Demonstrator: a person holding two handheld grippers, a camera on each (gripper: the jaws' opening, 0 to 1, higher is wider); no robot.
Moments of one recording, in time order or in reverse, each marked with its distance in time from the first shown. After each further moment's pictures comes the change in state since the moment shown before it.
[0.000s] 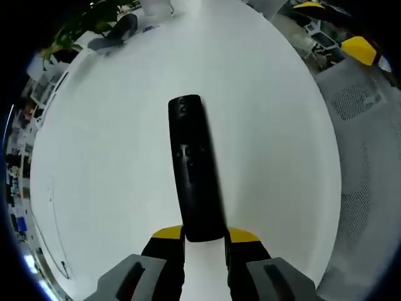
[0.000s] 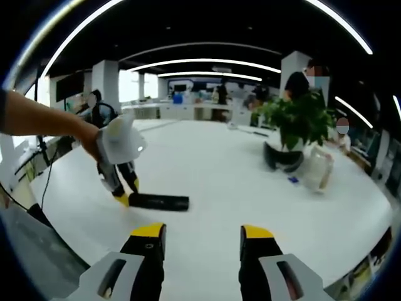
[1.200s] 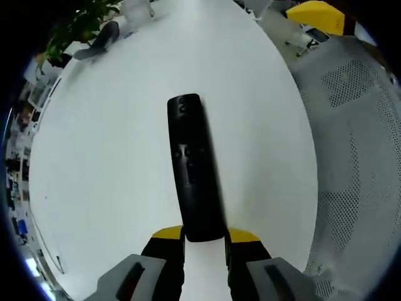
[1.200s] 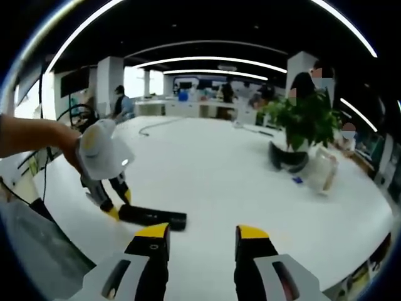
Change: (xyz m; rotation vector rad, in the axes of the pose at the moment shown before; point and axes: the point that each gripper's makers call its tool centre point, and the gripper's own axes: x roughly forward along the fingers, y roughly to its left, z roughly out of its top) left arm -0.002 -0.062 0.000 0.015 0.016 -0.005; right arm -0.002 0.008 -0.005 -0.030 0.021 0.029
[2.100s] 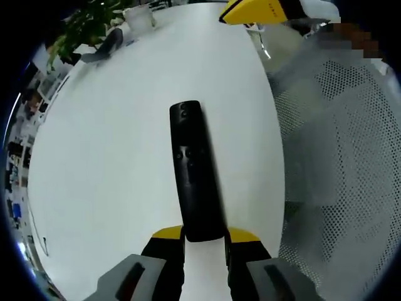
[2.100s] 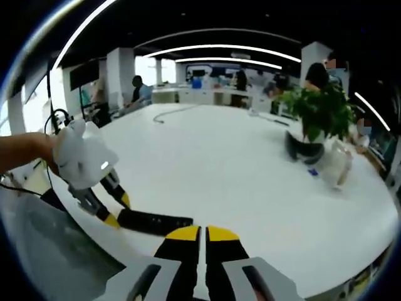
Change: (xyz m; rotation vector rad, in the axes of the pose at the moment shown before) left arm -0.003 -0.052 -0.006 -0.086 -0.111 0.013; right arm -0.001 0.024 -0.012 -0.013 0.095 0.114
